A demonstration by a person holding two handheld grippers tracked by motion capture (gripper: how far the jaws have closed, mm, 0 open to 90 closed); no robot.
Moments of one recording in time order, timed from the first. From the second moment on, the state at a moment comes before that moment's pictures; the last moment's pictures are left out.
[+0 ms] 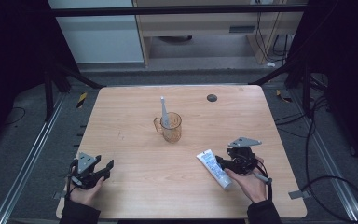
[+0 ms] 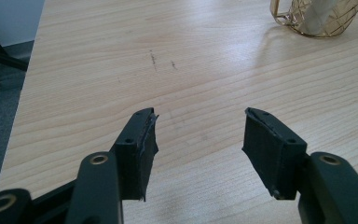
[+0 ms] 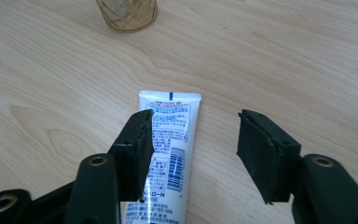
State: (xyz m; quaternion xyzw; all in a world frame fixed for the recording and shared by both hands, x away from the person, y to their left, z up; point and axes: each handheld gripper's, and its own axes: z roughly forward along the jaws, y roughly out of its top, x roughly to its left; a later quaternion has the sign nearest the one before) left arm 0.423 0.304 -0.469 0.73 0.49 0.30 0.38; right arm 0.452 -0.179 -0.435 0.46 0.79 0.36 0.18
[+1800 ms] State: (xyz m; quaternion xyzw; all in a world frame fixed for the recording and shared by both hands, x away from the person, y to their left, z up) left arm 0.433 0.297 -0.473 0.75 0.48 0.29 0.37; right arm 0.476 -0.138 -0.470 0.45 0.85 0.25 0.11
